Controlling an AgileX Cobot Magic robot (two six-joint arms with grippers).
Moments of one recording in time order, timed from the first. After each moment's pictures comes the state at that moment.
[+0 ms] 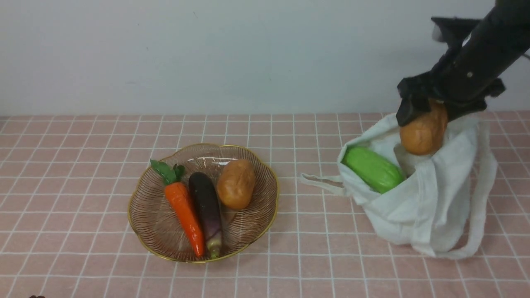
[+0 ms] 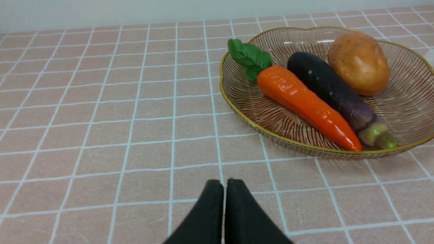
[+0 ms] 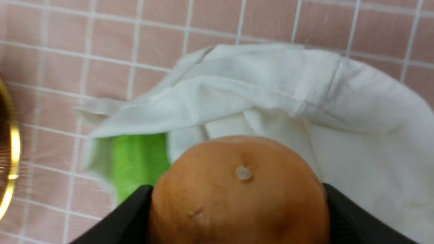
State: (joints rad) right arm 0.14 1.85 -1.71 0.18 1.21 -0.05; left arm -0.08 -0.01 0.03 -0.08 0.38 0.05
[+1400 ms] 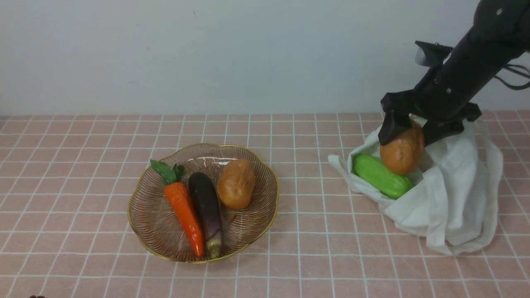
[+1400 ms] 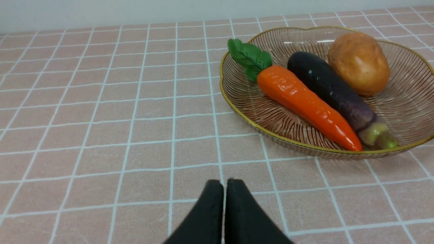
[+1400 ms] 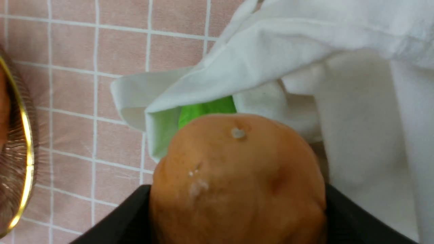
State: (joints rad) right arm 0.14 1.96 -1.71 0.30 1.24 -0.03; left arm -0.08 -0.01 0.03 -0.08 0.38 0.05
